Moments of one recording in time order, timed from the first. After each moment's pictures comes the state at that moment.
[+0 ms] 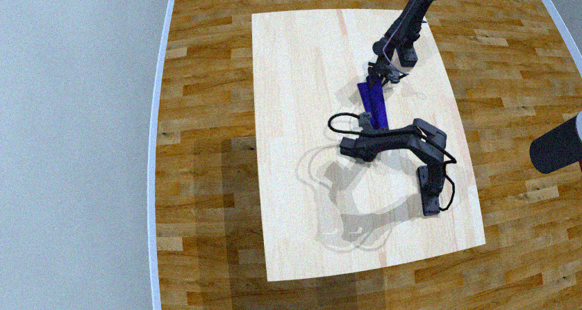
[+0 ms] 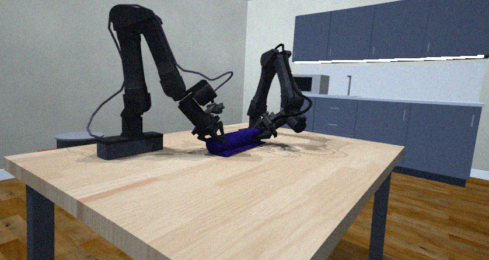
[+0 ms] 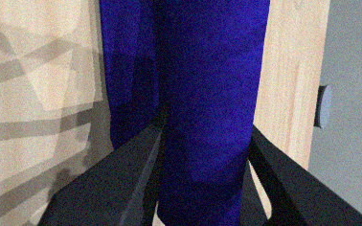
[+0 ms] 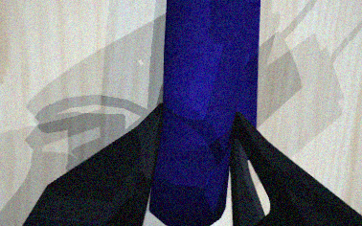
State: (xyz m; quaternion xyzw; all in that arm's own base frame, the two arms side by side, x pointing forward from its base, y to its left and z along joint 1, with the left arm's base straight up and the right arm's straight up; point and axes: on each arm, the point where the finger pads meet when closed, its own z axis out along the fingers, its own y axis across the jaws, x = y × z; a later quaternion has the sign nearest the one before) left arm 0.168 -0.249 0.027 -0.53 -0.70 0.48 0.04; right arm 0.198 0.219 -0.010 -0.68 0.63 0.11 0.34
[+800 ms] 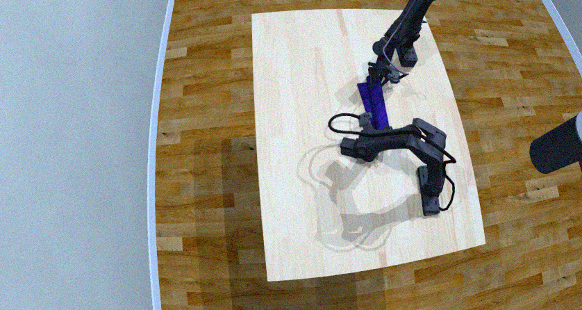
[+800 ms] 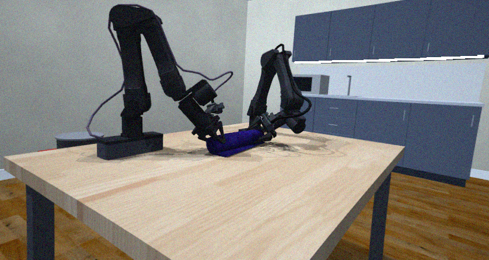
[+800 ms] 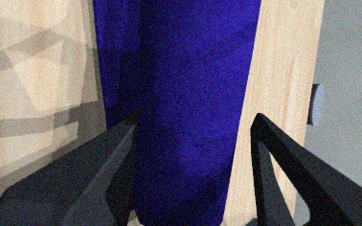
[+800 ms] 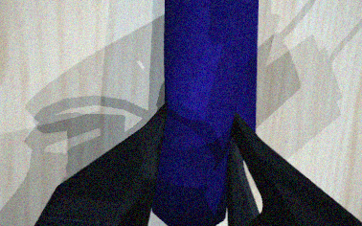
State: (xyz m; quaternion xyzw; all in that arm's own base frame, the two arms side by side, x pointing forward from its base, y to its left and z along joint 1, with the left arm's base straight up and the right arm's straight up) left arm 0.163 -0.247 0.027 -0.52 -0.70 0.48 0.05; right arm 0.198 0.220 -0.009 -0.68 0.63 0.11 0.35
